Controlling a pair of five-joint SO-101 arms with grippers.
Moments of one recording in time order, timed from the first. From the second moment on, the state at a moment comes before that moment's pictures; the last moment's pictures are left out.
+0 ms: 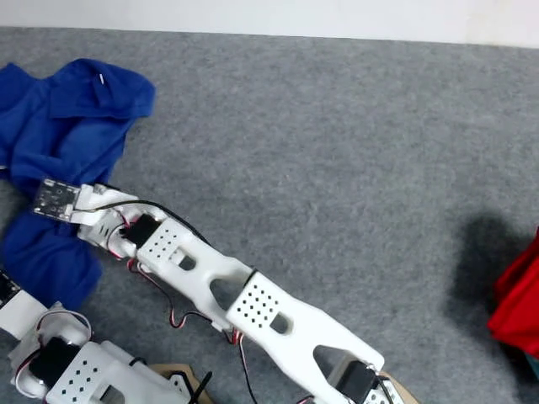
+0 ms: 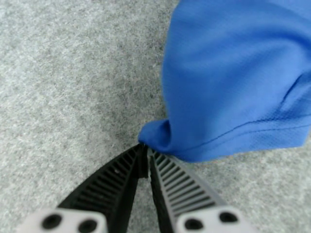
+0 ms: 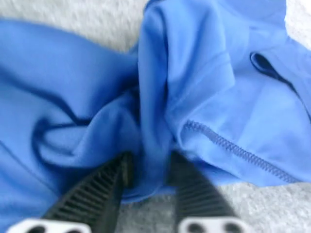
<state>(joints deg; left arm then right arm) -65.9 -89.5 92.3 64.0 -5.8 -60.3 78.8 -72.0 33.5 27.3</state>
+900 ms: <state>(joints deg) -53.7 -89.5 93.1 49.2 9.5 -29.7 75.5 -93.8 80.2 28.0</state>
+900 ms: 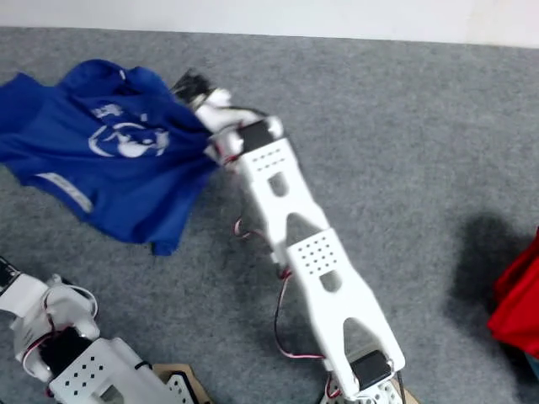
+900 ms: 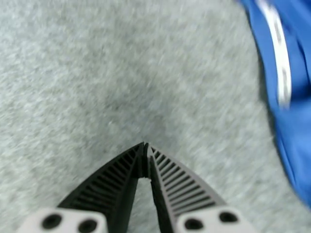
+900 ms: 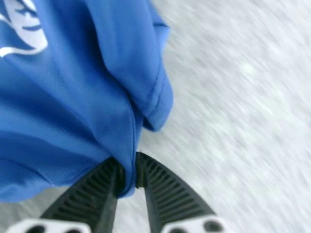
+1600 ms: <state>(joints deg) -31.0 -88.0 83.3 58.7 11.7 -16.4 72.4 -94.2 100.5 28.0</state>
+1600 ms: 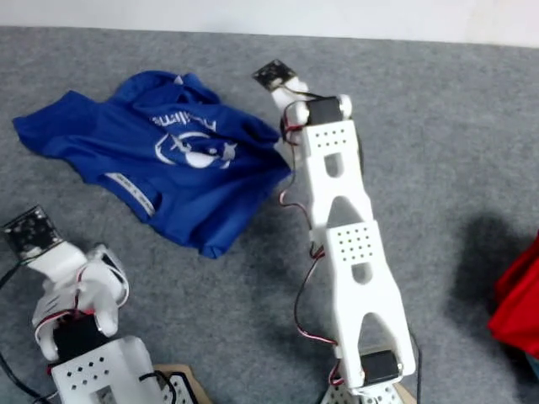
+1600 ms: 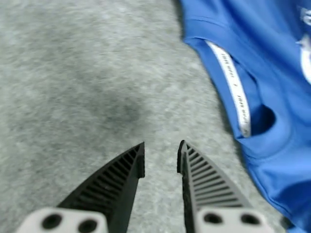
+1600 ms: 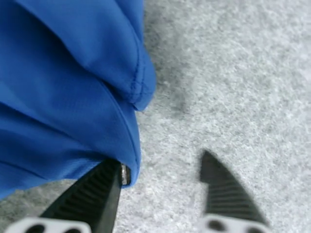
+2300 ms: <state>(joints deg) -17.8 -31.9 54.4 58.7 11.7 -8.3 35.9 -58.0 100.5 24.8</state>
